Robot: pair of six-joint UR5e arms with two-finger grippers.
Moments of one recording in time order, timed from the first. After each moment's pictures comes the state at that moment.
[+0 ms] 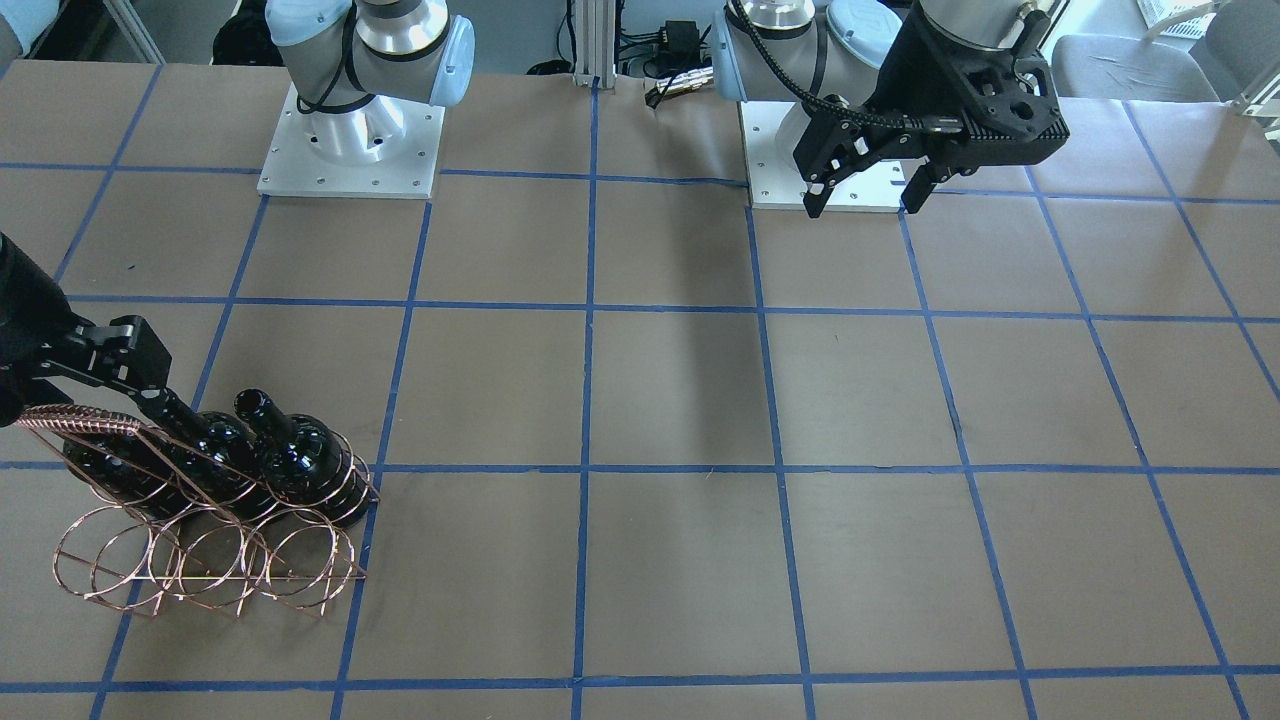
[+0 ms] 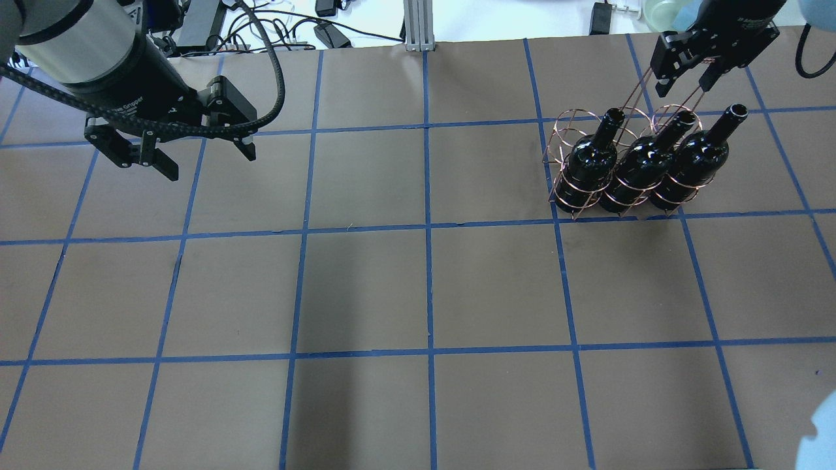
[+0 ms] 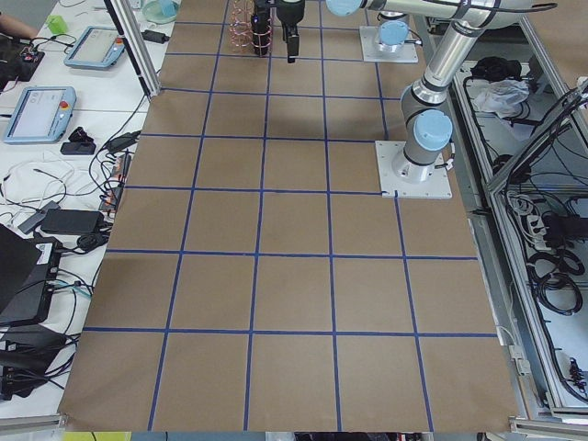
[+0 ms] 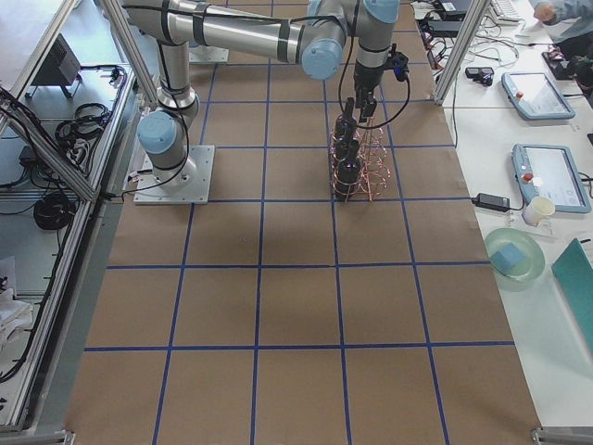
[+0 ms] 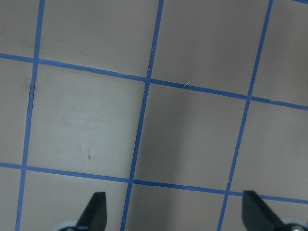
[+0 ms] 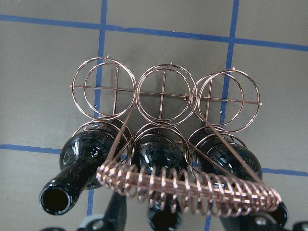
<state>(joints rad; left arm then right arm) -1.55 -1.48 -1.57 -1.63 1.48 -0.15 1.35 -1.35 1.40 -1.68 -1.56 -0.32</state>
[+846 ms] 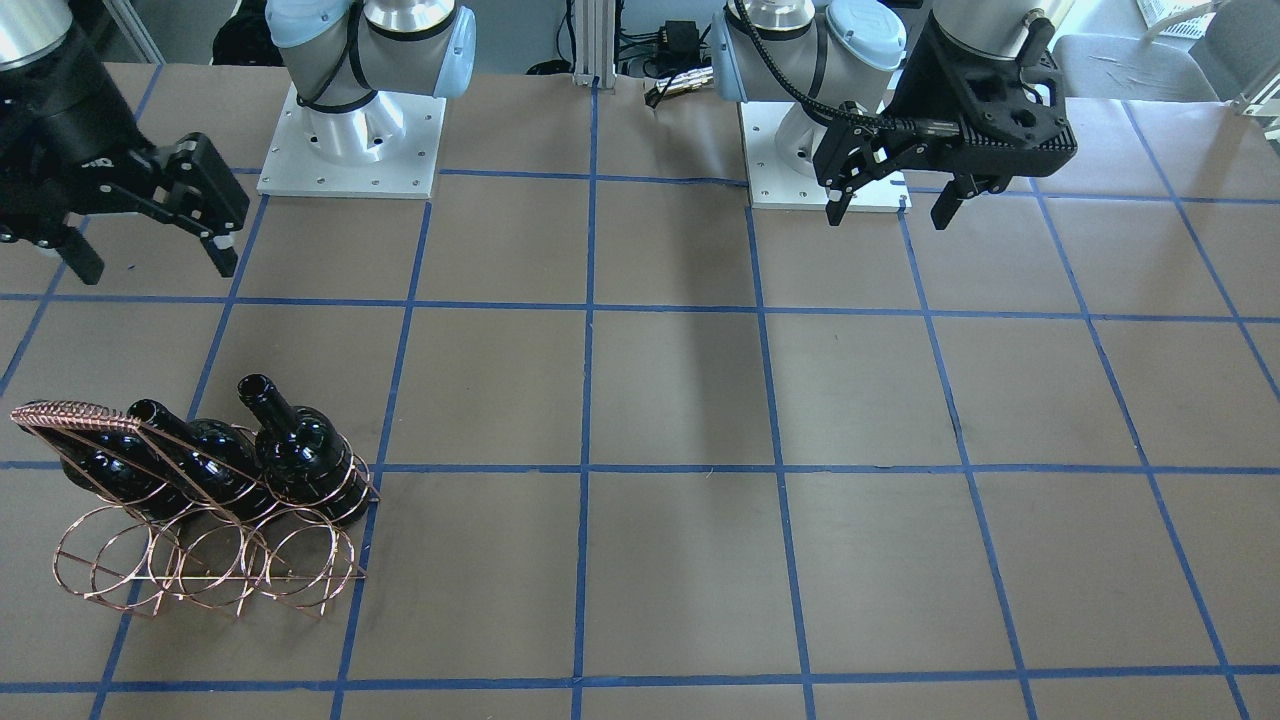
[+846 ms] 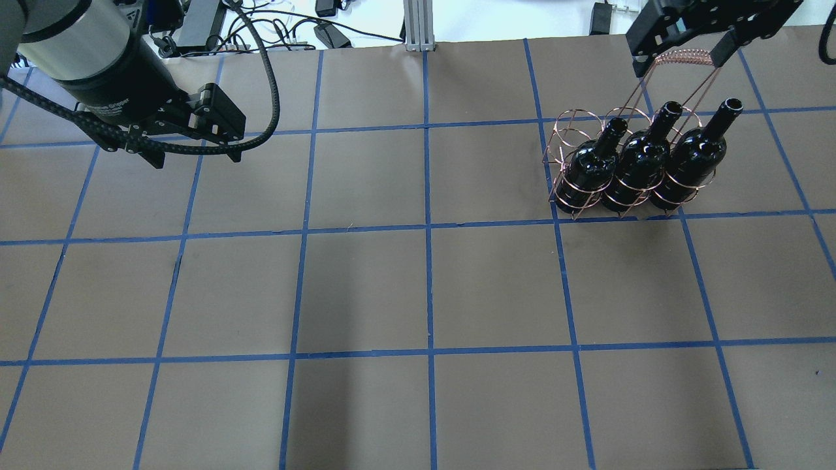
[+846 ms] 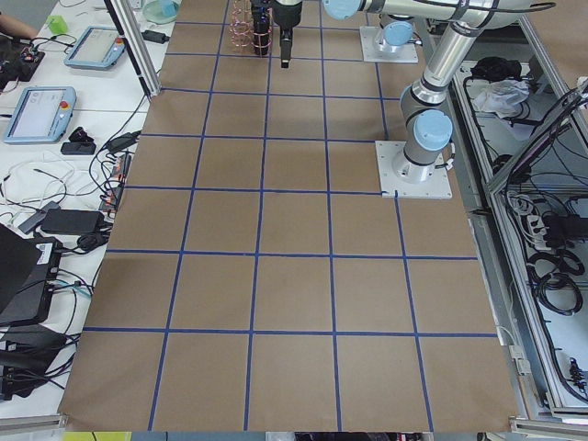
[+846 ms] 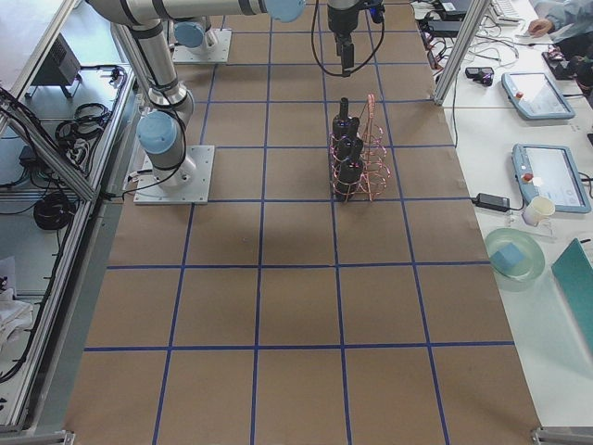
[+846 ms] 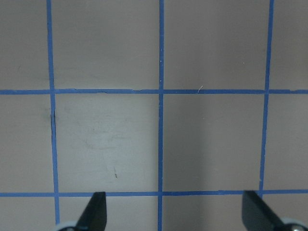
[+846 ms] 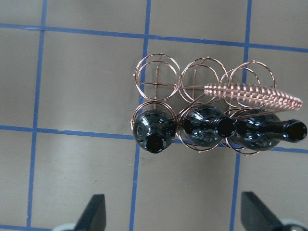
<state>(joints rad) -1.54 -1.48 -1.57 -1.61 1.54 0.02 1.49 -1.53 1.40 -1.57 -1.55 -0.16</state>
